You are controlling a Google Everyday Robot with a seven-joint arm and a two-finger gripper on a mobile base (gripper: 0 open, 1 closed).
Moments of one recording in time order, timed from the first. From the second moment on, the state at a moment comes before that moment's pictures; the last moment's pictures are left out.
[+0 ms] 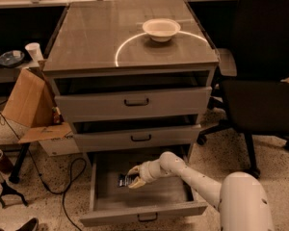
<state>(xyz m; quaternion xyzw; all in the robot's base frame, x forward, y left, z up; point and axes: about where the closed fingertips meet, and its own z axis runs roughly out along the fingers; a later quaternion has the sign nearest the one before) 0.614 0.059 0.219 -0.67 0.61 0.24 0.34</state>
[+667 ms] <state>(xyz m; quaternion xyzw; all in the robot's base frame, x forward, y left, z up) 0.600 0.032 0.327 -0.69 0.63 0.18 0.31</state>
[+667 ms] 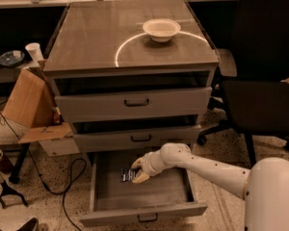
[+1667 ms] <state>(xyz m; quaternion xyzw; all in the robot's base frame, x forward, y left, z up) 0.575 -0.001 0.479 -0.69 0.68 0.11 0.24</state>
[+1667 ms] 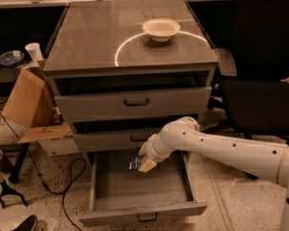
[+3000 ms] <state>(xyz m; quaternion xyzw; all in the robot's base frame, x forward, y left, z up) 0.575 0.011 0.677 -0.70 0.66 -0.07 0.27</state>
